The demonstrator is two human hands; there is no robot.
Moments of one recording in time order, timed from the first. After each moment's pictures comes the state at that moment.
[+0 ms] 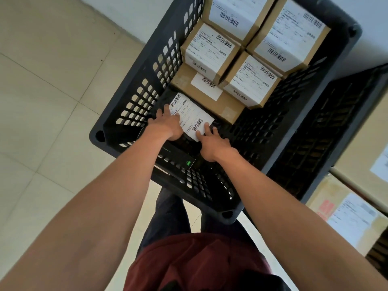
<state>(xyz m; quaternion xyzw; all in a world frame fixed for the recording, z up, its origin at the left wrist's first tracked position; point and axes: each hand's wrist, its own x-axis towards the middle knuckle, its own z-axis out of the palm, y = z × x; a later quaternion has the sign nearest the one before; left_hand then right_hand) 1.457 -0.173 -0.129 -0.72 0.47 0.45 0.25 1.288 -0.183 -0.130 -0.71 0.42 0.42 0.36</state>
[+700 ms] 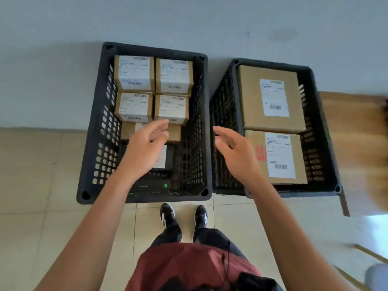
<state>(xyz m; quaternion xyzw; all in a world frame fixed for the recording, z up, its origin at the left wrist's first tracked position) 1.416 -0.143 0.075 -0.57 0.60 0.51 -0.23 1.180 -0.079 0.097 -0.47 0.73 -0.28 0.42</state>
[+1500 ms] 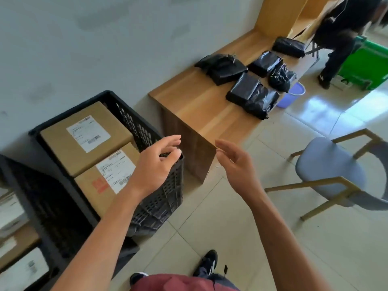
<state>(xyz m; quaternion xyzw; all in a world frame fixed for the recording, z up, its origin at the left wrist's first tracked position) 1.005 0.044 0.156 -0.21 0.81 0.54 -0.11 0.889 0.239 0.151 -0.17 0.80 -0.54 0.18</state>
